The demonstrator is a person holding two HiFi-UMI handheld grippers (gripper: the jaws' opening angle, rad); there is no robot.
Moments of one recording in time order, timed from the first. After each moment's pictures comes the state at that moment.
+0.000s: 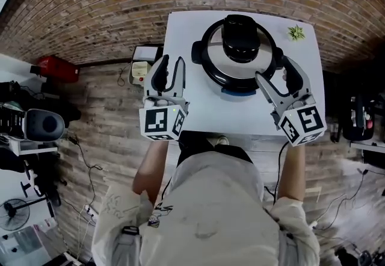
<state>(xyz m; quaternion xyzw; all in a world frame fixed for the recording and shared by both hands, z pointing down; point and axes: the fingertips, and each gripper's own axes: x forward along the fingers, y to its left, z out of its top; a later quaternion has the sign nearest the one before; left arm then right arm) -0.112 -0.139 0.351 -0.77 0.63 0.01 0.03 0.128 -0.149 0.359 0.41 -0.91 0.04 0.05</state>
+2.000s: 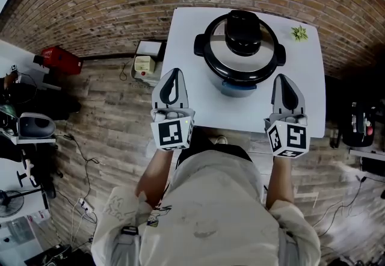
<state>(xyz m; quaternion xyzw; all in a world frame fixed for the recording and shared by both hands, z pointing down) -0.103 -0.086 0.378 -0.73 0.68 -0.04 0.08 0.163 -0.117 0.388 0.55 -0.83 0.02 0.03</state>
